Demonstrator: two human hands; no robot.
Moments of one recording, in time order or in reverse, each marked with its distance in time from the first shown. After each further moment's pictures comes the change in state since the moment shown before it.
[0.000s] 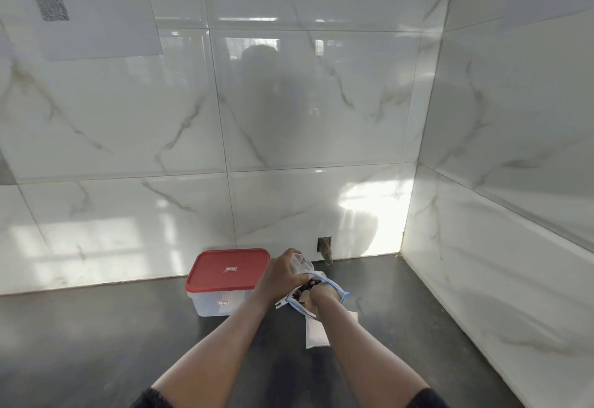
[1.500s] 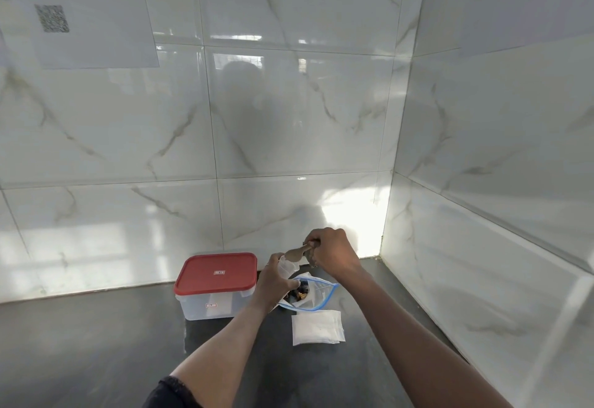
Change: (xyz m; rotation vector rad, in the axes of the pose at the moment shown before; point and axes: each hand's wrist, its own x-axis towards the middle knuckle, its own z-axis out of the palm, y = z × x) left_hand -0.004 -0.010 0.026 -0.225 0.047 -0.100; right_hand -0.111 -0.087 -0.028 -1.328 -0.168 -1.123
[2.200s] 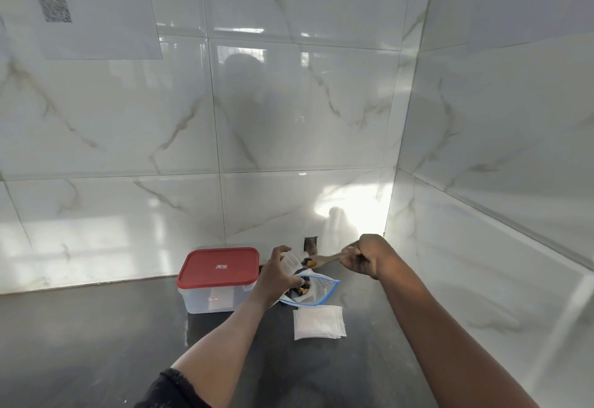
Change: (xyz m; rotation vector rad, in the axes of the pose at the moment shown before) left_hand 0.001 -0.007 -0.003 0.010 -0.056 0.080; right_hand 0.013 0.054 -0.023 0.790 -0.069 0.737
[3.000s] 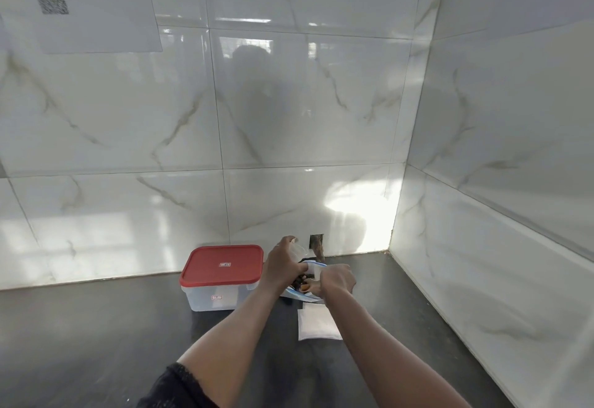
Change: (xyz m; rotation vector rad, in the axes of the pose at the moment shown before) left_hand 0.017 0.021 -0.002 0.191 0.101 -0.030; right_hand 0.022 0.056 0.083 -0.188 0.283 0.037
